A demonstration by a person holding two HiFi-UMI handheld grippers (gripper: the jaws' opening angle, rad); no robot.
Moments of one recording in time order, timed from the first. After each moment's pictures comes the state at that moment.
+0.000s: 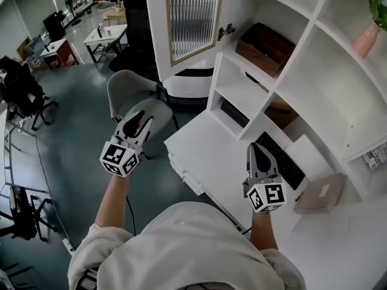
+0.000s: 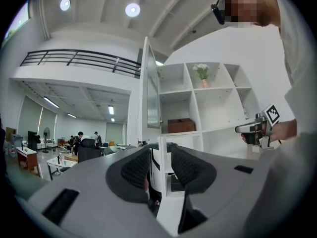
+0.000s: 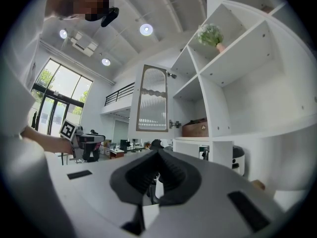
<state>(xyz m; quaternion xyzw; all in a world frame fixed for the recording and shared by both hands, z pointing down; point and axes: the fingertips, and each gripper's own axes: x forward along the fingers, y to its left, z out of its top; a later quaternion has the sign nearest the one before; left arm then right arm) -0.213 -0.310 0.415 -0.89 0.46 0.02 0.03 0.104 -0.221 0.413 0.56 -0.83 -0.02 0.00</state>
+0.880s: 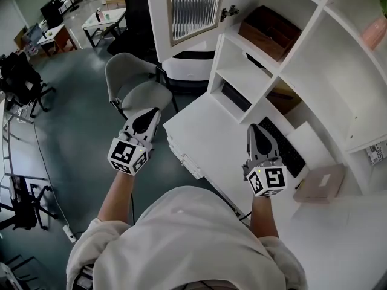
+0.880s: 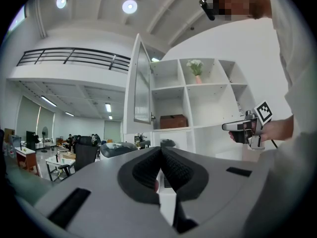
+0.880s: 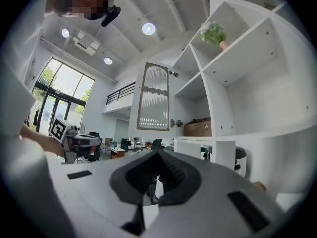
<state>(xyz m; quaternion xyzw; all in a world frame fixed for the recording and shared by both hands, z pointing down) -0.177 -0.280 0.432 -0.89 0.45 0.00 0.03 0.095 -0.232 0.416 0.56 -0.83 -0.03 0.01</state>
